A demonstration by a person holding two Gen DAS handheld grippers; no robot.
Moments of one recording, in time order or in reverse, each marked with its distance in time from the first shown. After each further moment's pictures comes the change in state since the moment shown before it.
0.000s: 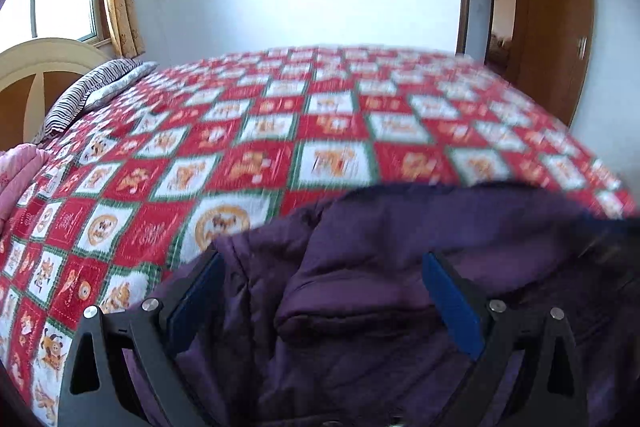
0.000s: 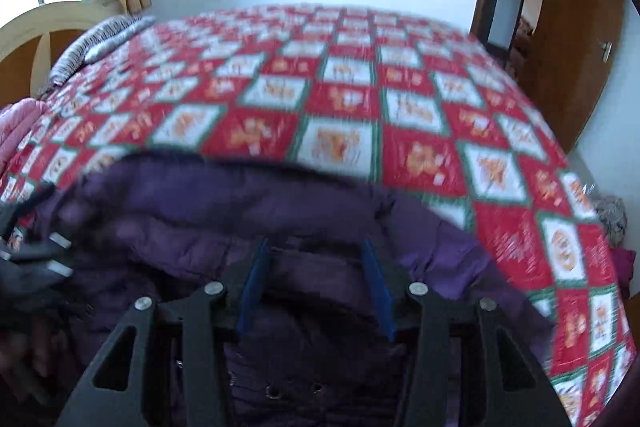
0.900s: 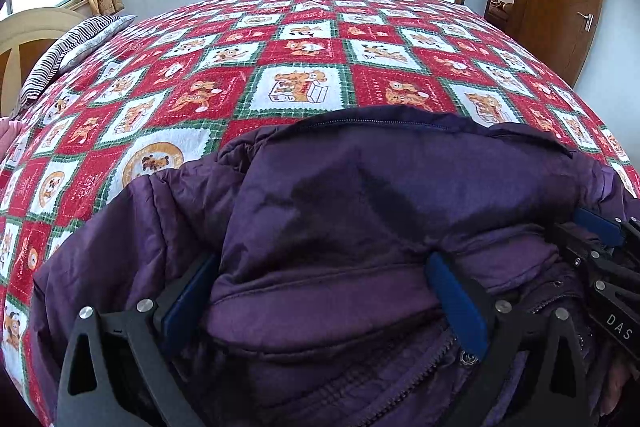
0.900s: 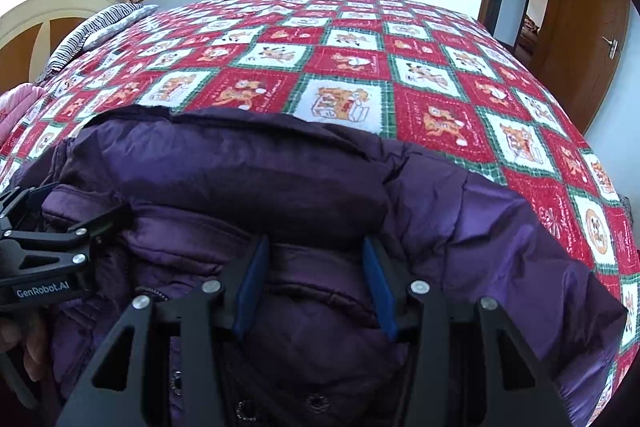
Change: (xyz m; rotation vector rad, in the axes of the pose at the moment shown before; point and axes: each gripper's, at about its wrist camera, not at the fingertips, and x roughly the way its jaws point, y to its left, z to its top) left arm 0.070 -0.024 -0.027 0.008 0.237 0.000; right arm 0.032 -0.001 -0.027 -0.014 -0.015 0.002
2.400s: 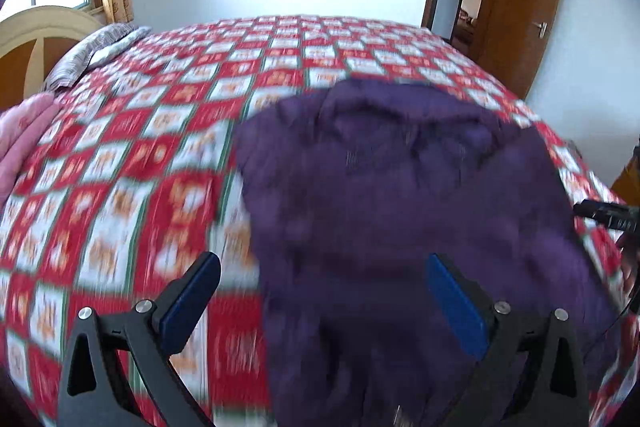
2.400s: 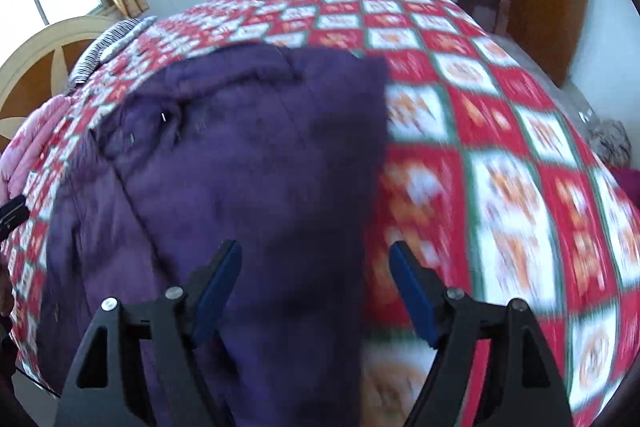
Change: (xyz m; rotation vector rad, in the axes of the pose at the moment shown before) left arm -0.234 0.085 -0.163 0.030 -0.052 -0.099; right arm -0.184 -0.077 -0.157 0.156 0.090 0.076
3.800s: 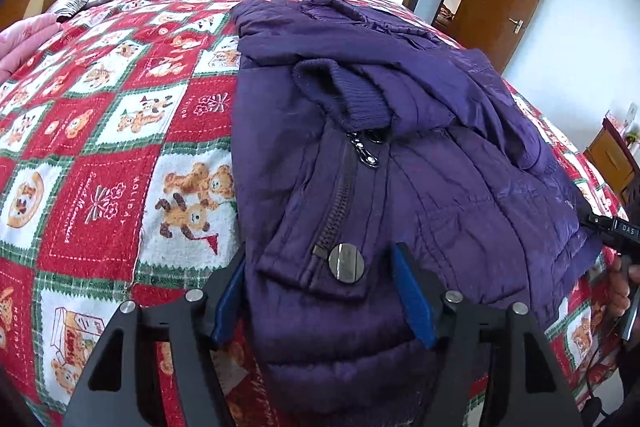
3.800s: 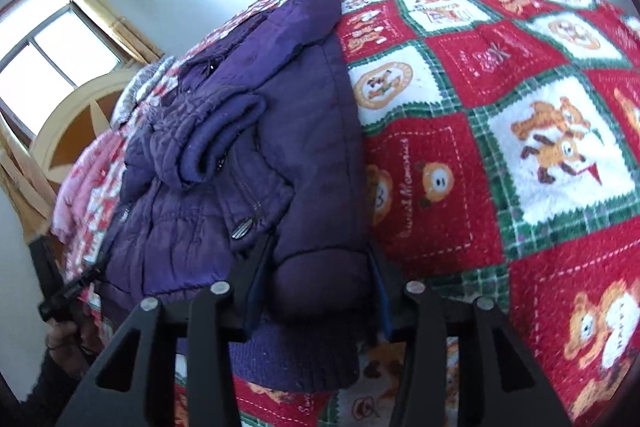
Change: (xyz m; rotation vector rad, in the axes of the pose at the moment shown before) left arm -0.038 -0.013 -0.162 -0.065 0.042 -0.139; right arm -0.067 -0.003 -0.182 0.238 -0.053 0.218
